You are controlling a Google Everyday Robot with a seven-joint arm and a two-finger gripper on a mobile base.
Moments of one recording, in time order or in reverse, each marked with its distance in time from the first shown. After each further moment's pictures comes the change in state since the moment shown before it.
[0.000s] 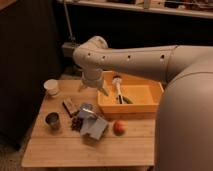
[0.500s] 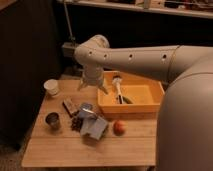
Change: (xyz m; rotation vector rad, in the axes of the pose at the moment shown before) arm -0.016 0.007 -0.006 -0.040 -0.019 -0.086
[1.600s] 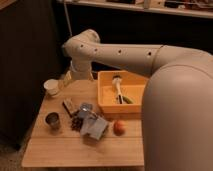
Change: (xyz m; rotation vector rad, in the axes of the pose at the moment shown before) arm -0.034 0.090 0.007 -0.187 -0.091 -0.488
